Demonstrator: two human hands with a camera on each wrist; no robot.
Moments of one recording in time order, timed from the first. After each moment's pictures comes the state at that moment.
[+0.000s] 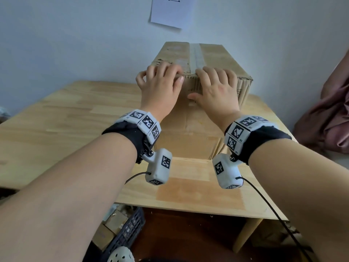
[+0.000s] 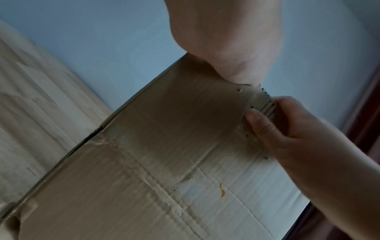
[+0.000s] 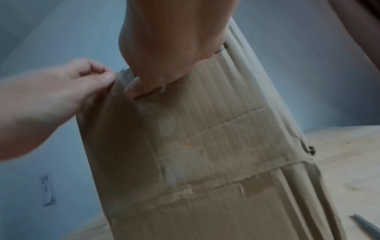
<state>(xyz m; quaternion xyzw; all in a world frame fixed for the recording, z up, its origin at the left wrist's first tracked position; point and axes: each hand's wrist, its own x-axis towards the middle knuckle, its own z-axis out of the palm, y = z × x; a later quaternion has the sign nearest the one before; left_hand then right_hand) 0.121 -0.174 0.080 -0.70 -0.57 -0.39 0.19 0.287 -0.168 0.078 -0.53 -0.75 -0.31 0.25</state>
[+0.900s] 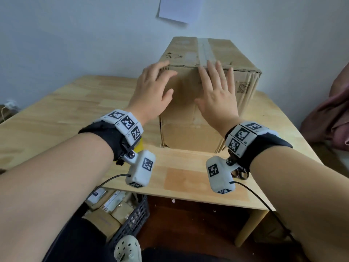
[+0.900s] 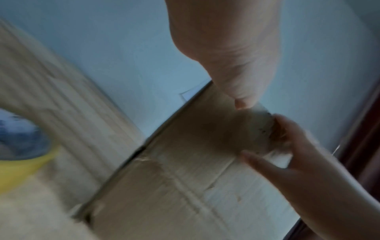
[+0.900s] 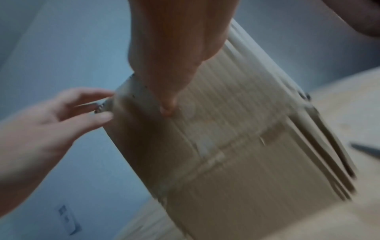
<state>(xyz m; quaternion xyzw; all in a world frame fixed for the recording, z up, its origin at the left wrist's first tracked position) 0.071 -0.205 0.071 -0.78 -0.49 -0.36 0.13 0.266 -0.198 0.056 -0.51 -0.77 -0.26 0.28</state>
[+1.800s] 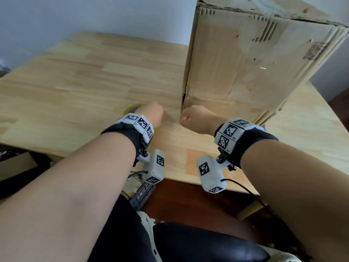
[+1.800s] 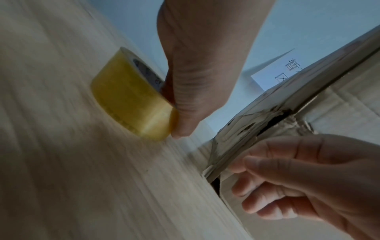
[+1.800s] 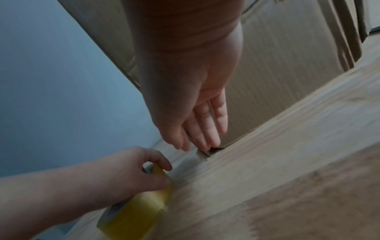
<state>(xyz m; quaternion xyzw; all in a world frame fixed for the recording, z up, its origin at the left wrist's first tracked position) 0.011 -0.168 -0.064 -0.74 -0.65 0.11 -0.09 0.176 -0.176 -0.043 -0.53 -0.82 0.21 -0.01</state>
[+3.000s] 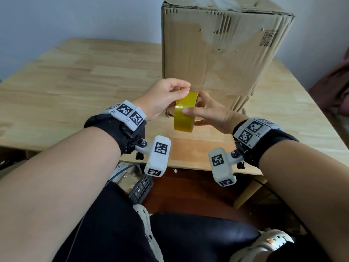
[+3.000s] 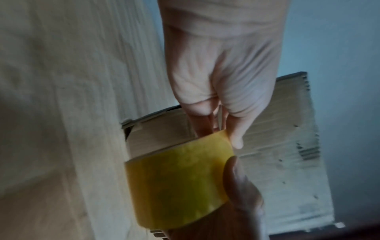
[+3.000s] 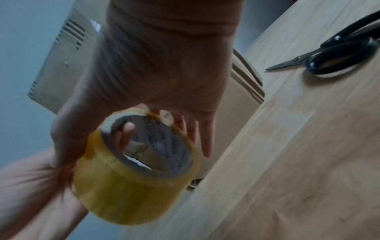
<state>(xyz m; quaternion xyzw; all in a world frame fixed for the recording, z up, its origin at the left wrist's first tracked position) 0.076 -0.225 -0.003 -0.65 -0.45 -0.39 -0.47 0.249 -0.230 -0.024 -0.51 -0.61 0.55 0.27</state>
